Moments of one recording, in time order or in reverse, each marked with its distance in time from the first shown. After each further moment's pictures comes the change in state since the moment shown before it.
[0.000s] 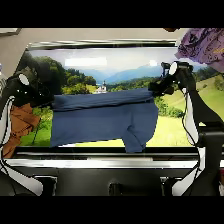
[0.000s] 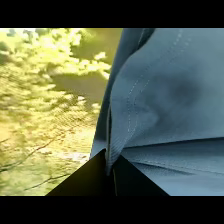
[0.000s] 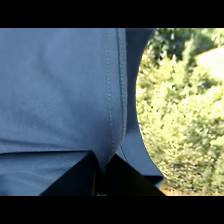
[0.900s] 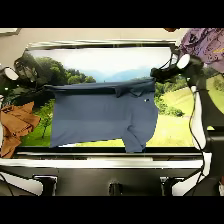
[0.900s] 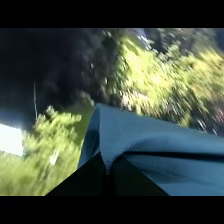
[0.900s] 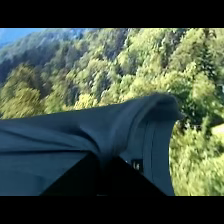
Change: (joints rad) left arm 0.017 0.119 -0.005 -0.074 0.414 0.012; right arm -0.020 0.089 0.002 0.134 -0.256 -0.033
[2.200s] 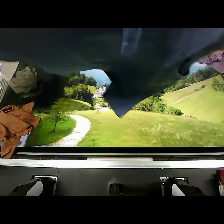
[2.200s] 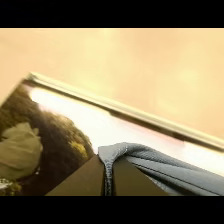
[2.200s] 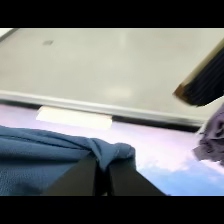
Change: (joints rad) left arm 0.115 0.824 0.367 0.063 -0.290 -0.129; right arm -0.199 0.848 0.233 0.120 0.172 -0.266
